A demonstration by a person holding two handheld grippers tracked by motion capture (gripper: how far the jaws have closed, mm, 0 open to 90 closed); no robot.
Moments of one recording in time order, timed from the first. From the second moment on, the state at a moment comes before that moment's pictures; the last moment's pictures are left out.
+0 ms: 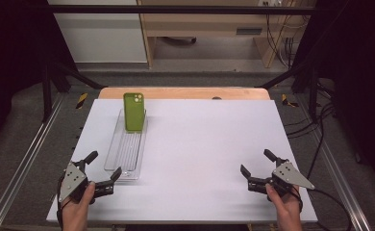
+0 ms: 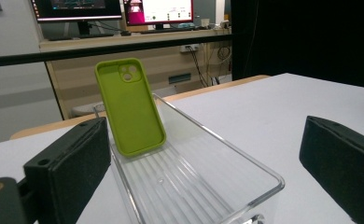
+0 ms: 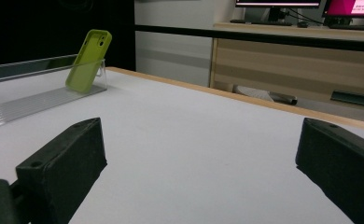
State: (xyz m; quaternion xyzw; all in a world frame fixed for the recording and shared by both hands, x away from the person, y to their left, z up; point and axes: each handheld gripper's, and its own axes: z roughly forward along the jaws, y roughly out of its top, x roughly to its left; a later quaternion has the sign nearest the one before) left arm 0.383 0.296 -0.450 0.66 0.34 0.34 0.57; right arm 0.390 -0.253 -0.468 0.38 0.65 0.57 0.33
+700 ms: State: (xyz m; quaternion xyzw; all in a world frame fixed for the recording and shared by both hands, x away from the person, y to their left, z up) left arm 0.390 0.311 -0.461 0.65 0.36 0.36 0.56; right arm 0.389 -0.256 -0.472 0.36 0.66 0.56 0.35
